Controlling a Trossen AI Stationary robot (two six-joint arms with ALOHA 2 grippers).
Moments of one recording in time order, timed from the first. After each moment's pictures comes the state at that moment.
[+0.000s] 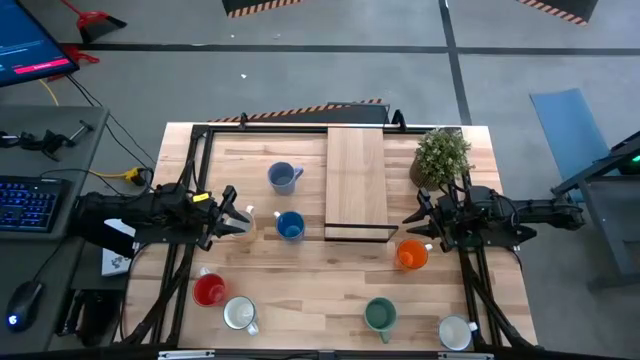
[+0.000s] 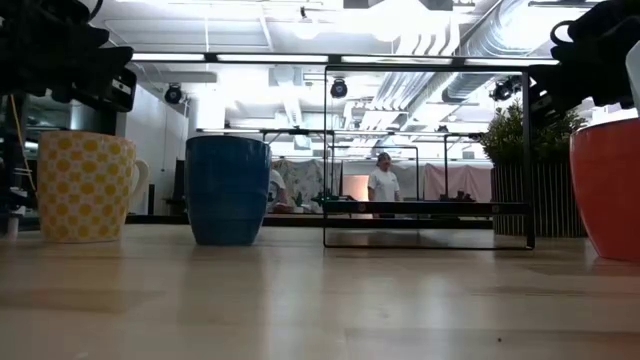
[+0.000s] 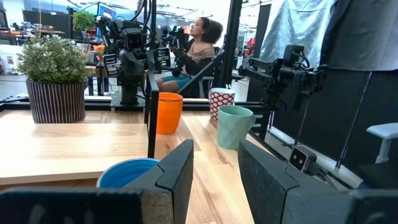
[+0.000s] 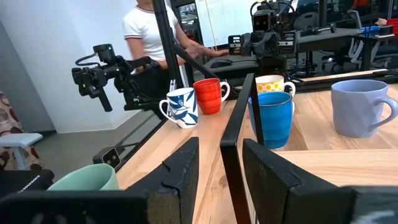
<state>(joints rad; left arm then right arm) -0.03 0.01 0.01 0.05 0.26 -0.10 0.01 0.05 0.01 0.06 -0.28 0.18</state>
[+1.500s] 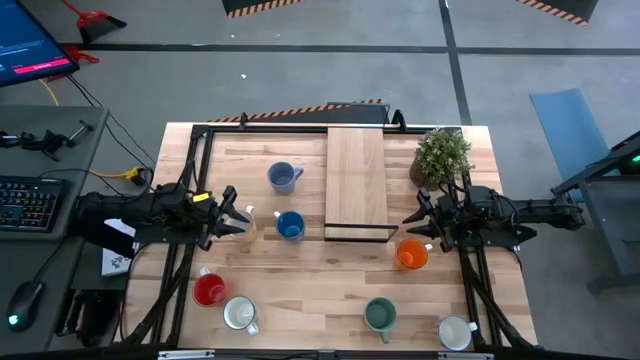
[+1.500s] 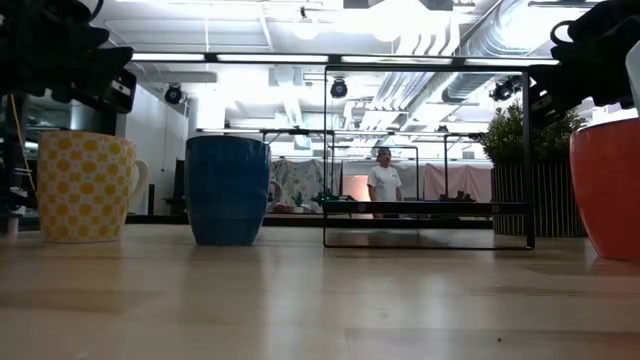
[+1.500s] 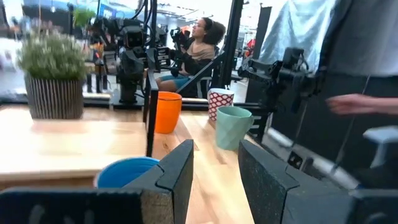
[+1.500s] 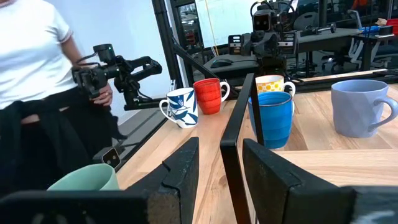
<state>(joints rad) -0.03 0.01 0.01 0.05 0.26 -0.15 0.01 0.05 0.01 0.06 -0.28 0.18</state>
